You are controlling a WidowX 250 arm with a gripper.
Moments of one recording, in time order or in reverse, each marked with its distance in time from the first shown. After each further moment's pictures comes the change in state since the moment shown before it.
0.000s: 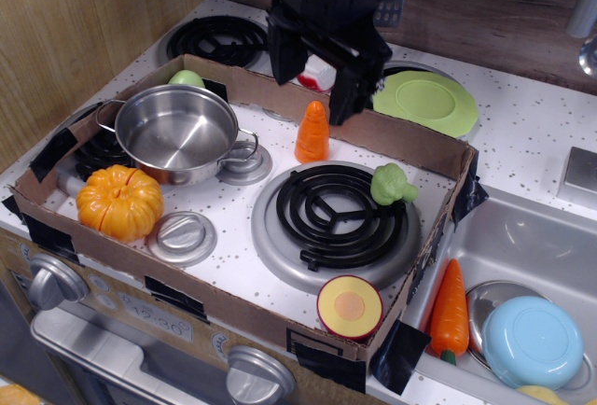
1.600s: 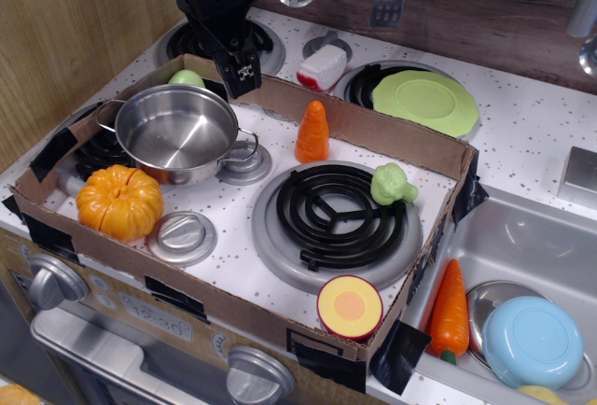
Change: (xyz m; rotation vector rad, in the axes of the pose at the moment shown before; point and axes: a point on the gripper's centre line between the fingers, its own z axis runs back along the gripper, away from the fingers) arm -0.016 0.085 -0.015 0.020 -0.264 -0.307
